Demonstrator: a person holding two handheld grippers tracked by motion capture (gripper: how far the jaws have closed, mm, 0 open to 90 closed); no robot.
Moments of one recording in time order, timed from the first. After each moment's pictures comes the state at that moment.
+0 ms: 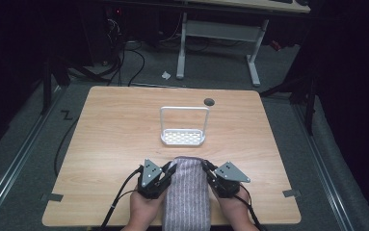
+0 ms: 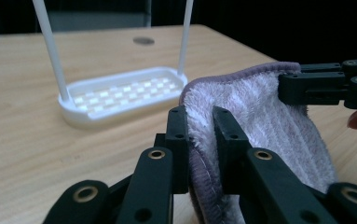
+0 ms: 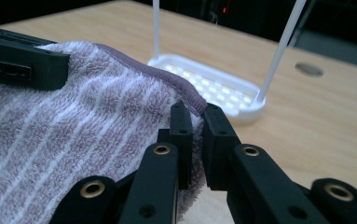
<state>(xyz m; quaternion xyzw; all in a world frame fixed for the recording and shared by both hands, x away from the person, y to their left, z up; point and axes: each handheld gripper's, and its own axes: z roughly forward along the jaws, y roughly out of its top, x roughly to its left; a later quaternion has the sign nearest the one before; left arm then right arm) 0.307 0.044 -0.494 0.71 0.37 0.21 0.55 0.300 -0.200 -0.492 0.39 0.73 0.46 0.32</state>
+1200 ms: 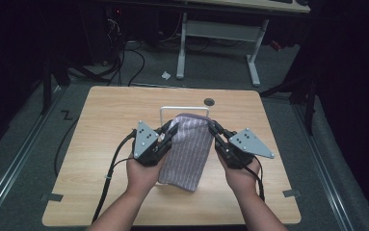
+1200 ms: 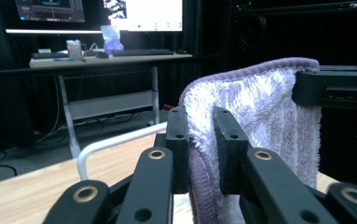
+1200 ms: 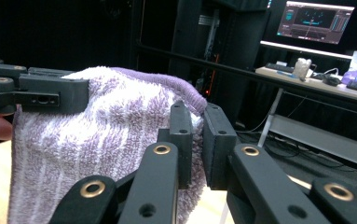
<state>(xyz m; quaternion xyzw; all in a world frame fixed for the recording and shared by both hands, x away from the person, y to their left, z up) 0.343 0.042 -0.378 0.66 0.31 0.29 0.62 0.320 -0.202 -0.370 0.34 0.65 0.55 0.39</state>
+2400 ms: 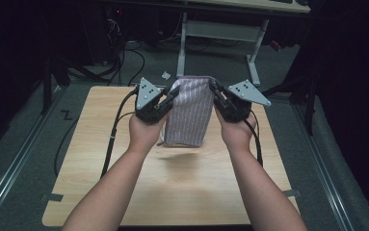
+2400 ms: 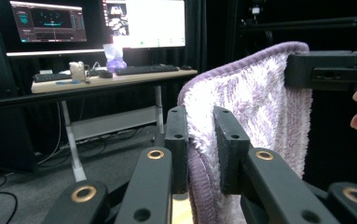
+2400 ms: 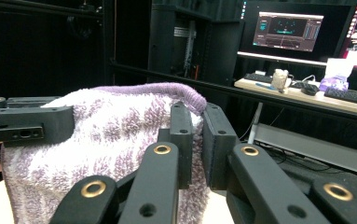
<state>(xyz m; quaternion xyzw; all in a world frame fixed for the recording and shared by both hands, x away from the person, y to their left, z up) 0.434 0.040 -0.332 0.65 0.29 0.30 0.63 0.409 -0.199 -0.312 0.37 0.62 0.56 0.41</state>
